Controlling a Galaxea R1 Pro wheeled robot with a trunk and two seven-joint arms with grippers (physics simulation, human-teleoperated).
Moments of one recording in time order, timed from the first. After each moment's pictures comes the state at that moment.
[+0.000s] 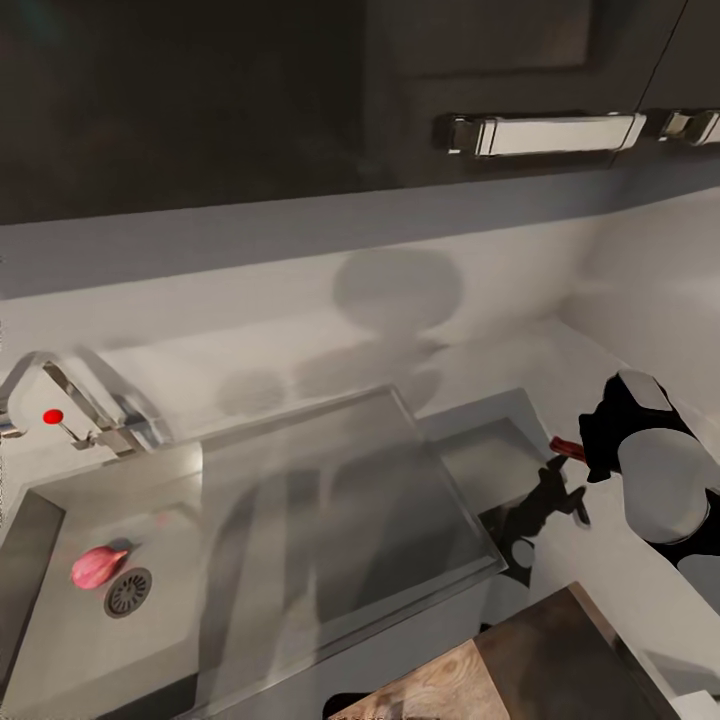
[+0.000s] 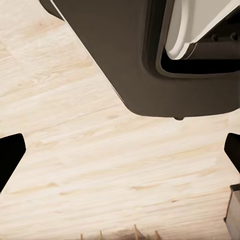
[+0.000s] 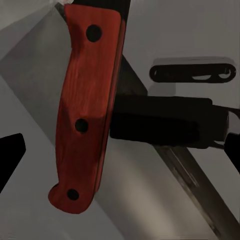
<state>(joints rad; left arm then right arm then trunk) 0.02 -0.07 0.00 -0.04 0.00 0.00 -0.01 -1.29 -0.23 -0.62 -0.43 -0.97 0.10 -1.11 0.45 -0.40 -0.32</state>
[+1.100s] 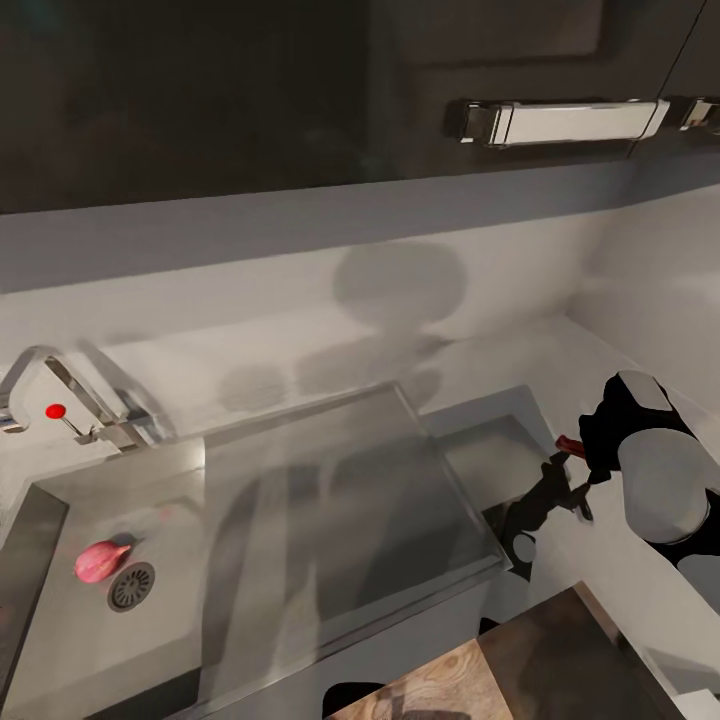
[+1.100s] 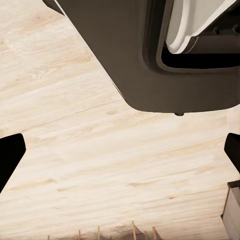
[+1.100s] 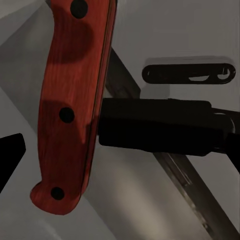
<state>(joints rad) 0.02 -0.07 0.00 -0.04 0.00 0.00 -0.01 -1.29 -0.23 -0.62 -0.43 -0.97 0.11 -1.13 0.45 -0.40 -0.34</state>
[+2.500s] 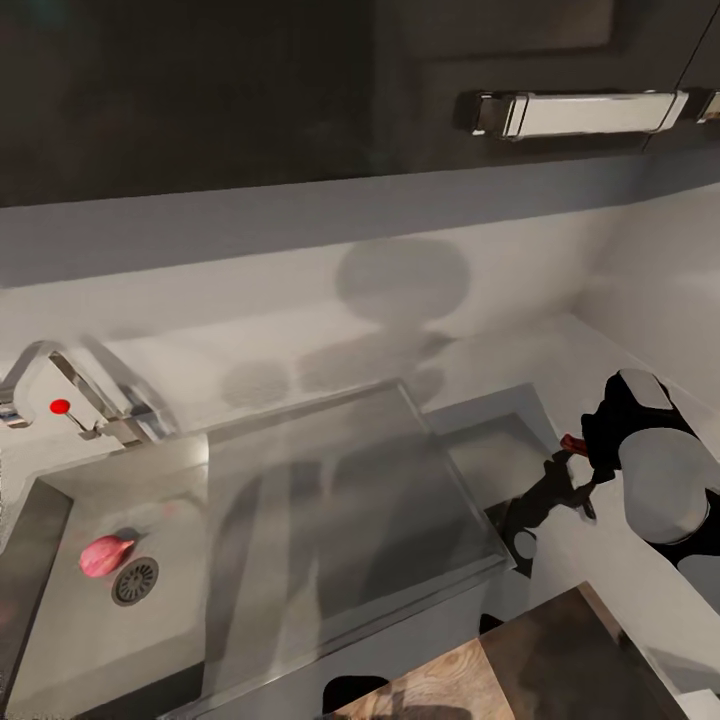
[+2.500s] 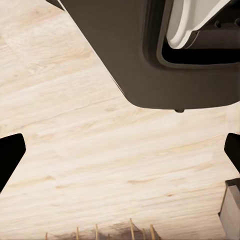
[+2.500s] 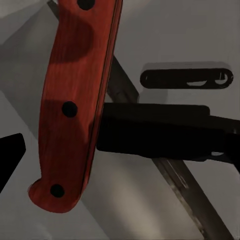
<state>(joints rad) 0.02 -0.07 0.00 -0.04 0.00 0.00 -0.01 -1.29 -0.23 -0.61 -0.45 -0.96 0.11 -1.13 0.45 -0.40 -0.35</state>
